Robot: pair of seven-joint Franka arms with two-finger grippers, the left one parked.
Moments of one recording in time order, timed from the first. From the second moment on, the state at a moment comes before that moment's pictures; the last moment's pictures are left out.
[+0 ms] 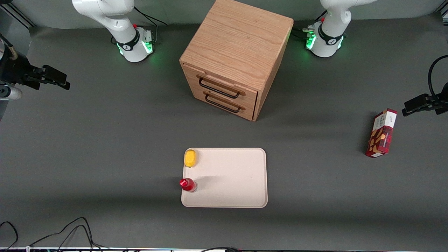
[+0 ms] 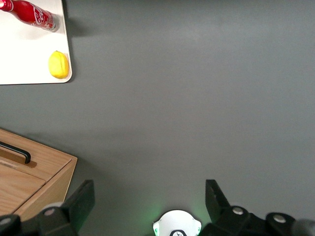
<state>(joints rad) 0.01 0.00 0.04 -1.46 0.01 1.35 0.11</state>
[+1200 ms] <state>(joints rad) 0.01 0.05 0.14 -1.42 0.28 1.34 -0.27</state>
